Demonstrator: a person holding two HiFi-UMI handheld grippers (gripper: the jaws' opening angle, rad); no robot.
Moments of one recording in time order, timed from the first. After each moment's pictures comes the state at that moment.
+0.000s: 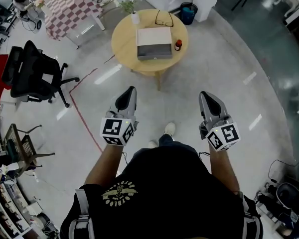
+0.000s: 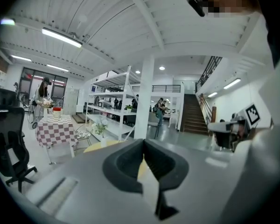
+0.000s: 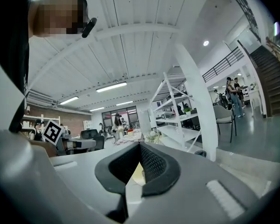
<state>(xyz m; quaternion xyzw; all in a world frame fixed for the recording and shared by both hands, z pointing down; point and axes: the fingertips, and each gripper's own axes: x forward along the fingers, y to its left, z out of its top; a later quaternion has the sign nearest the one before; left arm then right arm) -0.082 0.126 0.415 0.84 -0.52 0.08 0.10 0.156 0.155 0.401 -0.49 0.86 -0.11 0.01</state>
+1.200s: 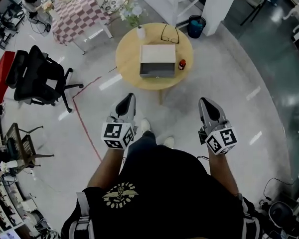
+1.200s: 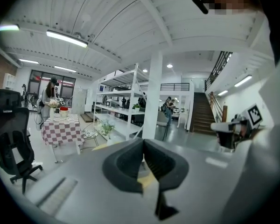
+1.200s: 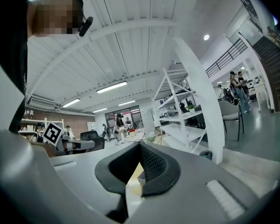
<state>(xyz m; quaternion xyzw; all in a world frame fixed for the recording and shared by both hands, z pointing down) -0.081 0.040 0.421 0.81 -0.57 0.08 0.11 0.173 0.051 0.410 -0.46 0.88 -0.12 0.02</state>
